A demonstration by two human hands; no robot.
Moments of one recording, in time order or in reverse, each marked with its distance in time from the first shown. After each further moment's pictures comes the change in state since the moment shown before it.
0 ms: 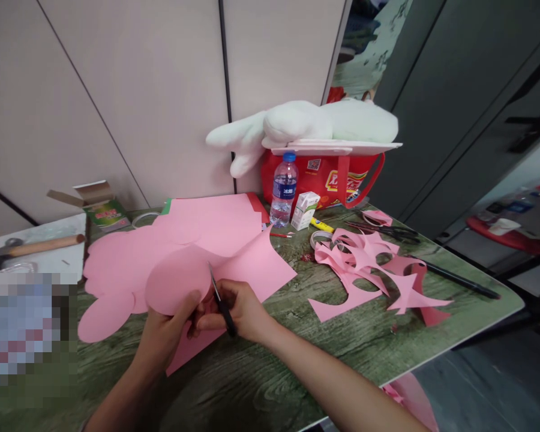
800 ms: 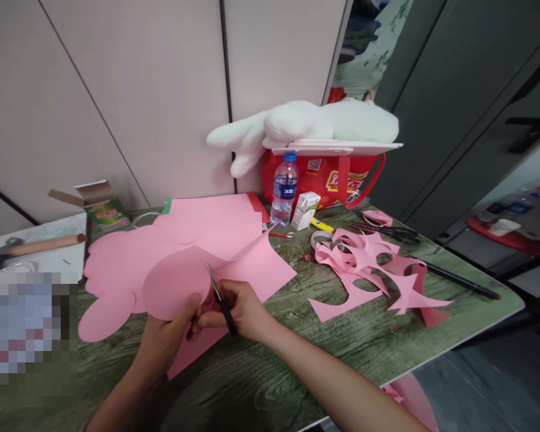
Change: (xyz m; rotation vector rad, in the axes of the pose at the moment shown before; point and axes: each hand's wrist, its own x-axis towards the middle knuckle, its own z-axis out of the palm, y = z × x) left_hand -0.003 -0.002 0.001 0.024 0.017 -0.050; right_hand 0.002 0.013 -0.008 -0.067 0.002 0.042
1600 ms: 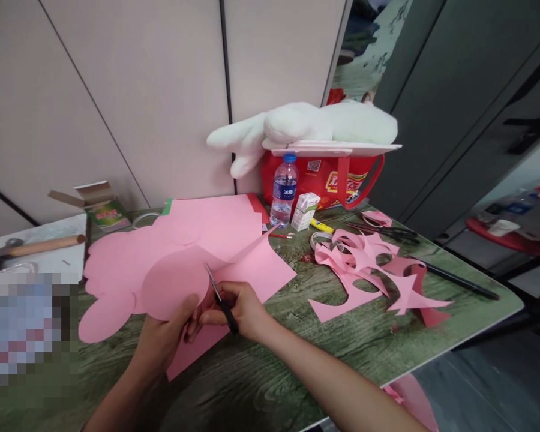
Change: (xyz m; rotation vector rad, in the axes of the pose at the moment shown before) left_hand -0.001 0.001 -0.002 -0.088 -0.049 0.020; right_hand 0.000 0.000 0.000 -0.002 -0.023 -0.005
